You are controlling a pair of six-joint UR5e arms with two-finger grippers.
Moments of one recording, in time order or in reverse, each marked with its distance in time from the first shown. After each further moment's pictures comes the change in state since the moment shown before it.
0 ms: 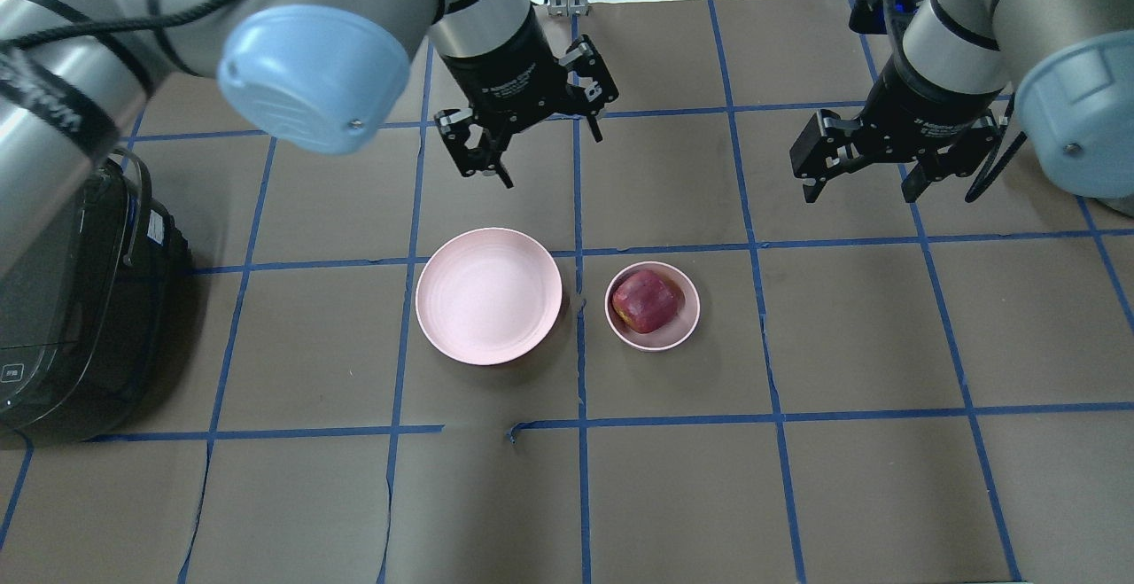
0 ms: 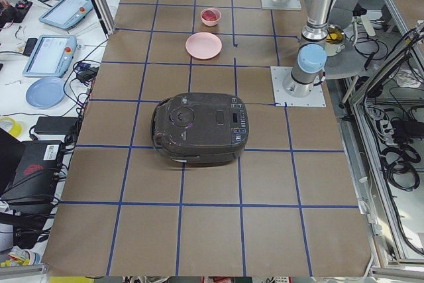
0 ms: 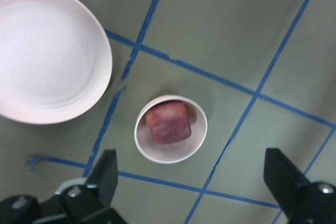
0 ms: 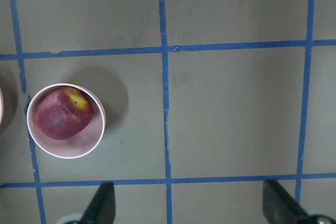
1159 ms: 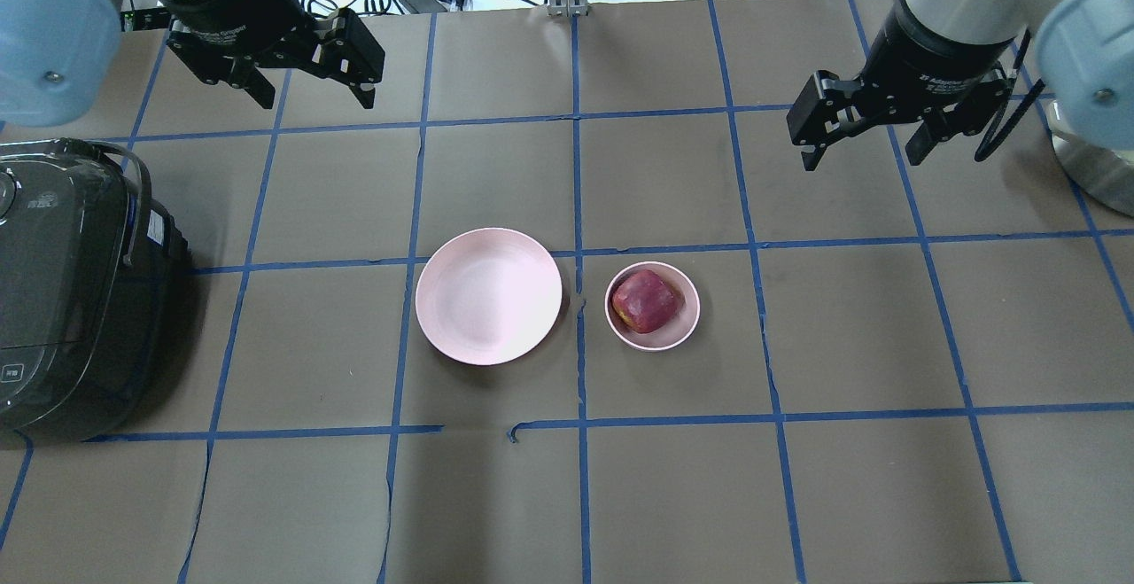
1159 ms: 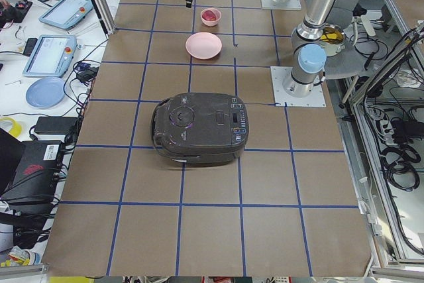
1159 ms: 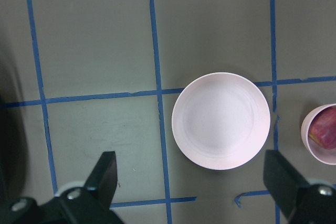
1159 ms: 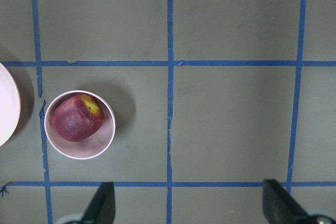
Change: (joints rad) left arm 0.250 0.133 -0.065 0.055 0.182 0.658; right arm 0.026 0.013 -0.100 0.037 0.009 -0.007
